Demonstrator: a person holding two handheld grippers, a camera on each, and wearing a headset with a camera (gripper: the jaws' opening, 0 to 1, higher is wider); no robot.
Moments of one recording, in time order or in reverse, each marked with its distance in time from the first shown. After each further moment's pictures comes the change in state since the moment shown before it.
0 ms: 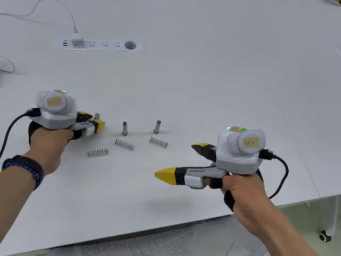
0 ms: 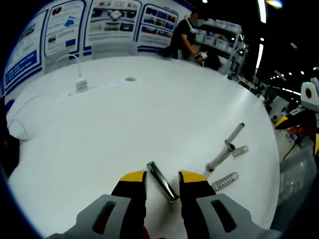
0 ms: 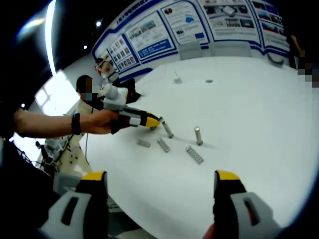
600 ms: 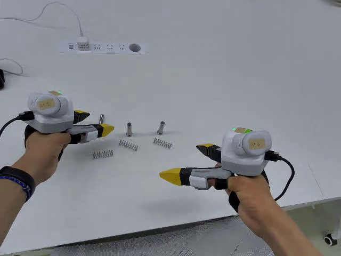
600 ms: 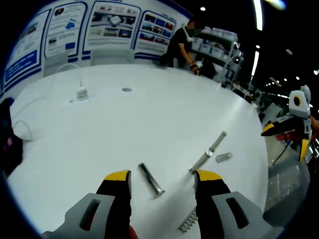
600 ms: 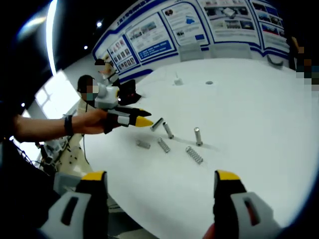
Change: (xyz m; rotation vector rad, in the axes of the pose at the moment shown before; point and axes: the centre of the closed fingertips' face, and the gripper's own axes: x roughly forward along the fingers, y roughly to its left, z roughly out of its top) left arm -0.028 -0.015 0.013 -0.021 -0.066 -0.046; right arm -0.005 0.001 0.000 -0.005 -0.012 -0.004
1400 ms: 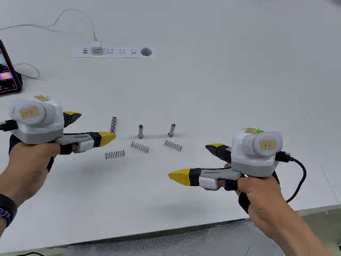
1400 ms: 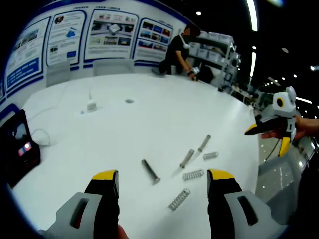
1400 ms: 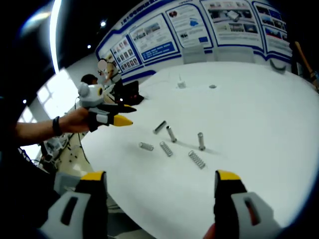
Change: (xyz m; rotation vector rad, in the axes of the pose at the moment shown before) left arm -0.064 -0.007 0.012 0.031 -0.047 0.005; right arm 0.000 0.007 0.009 -0.029 -0.012 0.010
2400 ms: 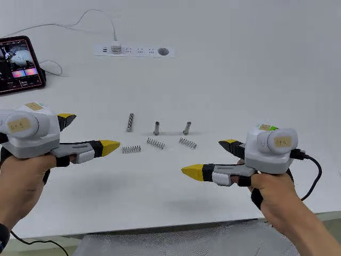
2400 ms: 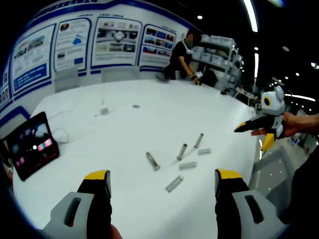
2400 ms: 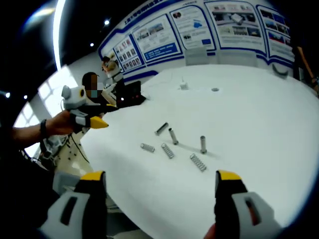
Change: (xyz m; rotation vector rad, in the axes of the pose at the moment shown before) left arm -0.066 -0.011 -0.004 0.011 -0.040 0.061; right arm 0.001 0.005 0.004 -0.033 -0.005 0.000
